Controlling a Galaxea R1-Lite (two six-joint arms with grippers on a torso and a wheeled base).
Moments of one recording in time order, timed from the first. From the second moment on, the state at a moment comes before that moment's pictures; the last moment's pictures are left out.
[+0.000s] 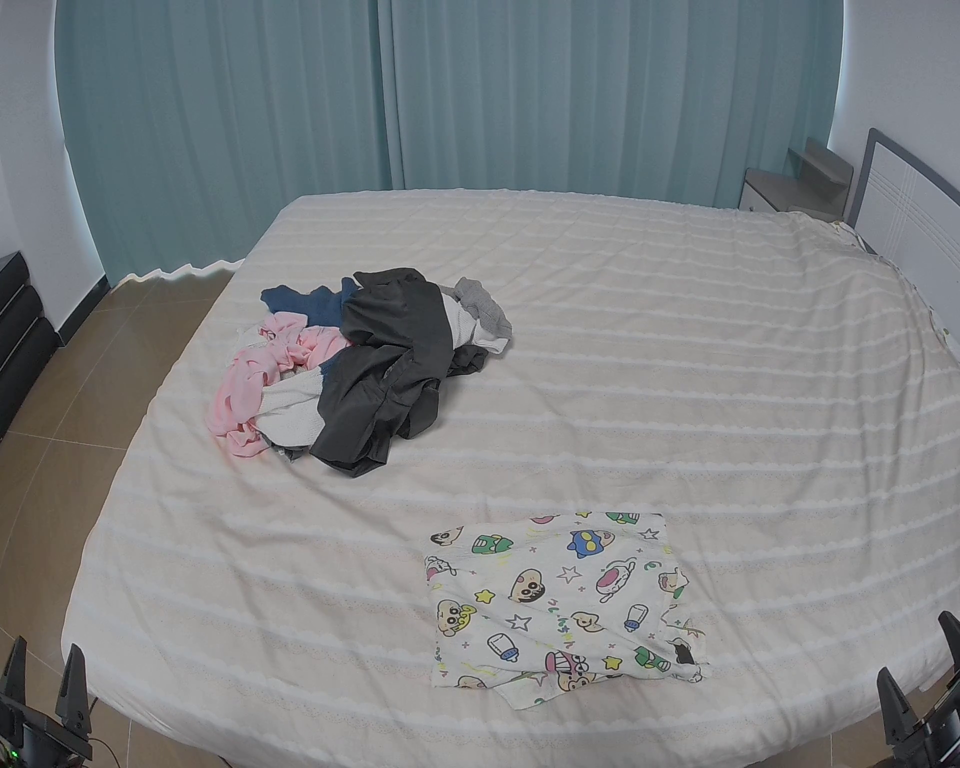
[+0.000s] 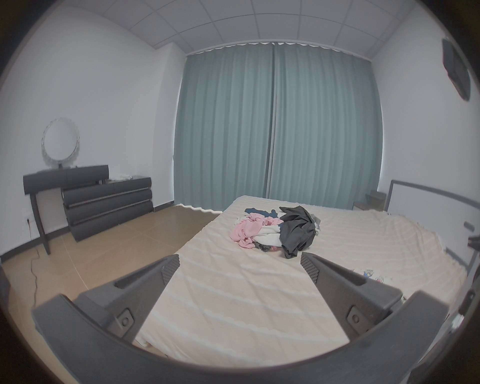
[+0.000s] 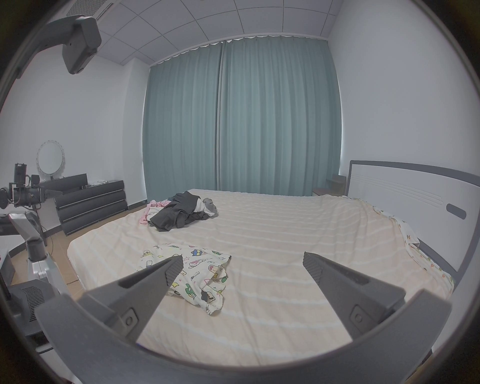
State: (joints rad) left arm 0.00 0.02 -0.02 -0.01 0.21 -0.15; right arm 0.00 0.02 -0.02 0.00 0.14 -0.07
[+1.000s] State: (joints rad) left arm 0.00 0.01 -0.02 0.00 0.01 -0.02; right arm -0.01 0.01 -0.02 0.04 0.11 -0.06
